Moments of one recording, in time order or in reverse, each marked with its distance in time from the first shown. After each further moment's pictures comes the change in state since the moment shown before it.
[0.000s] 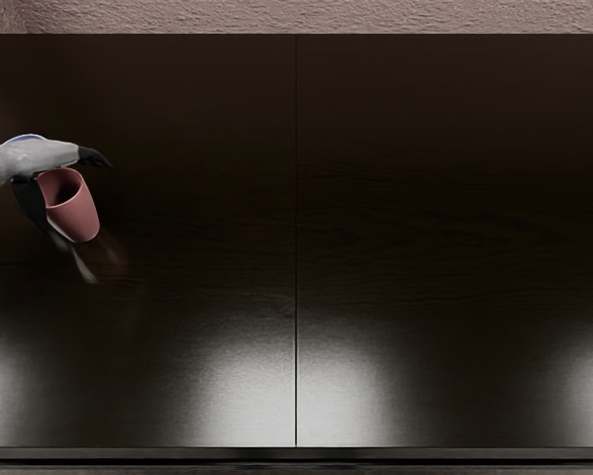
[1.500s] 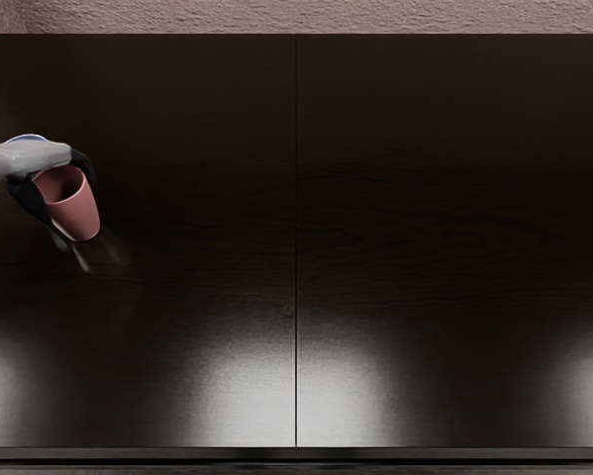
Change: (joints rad) left arm 0.003 -0.003 0.014 0.025 -0.012 0.003 0.002; right arm 0.000 0.000 0.000 0.000 0.000 0.000 0.000
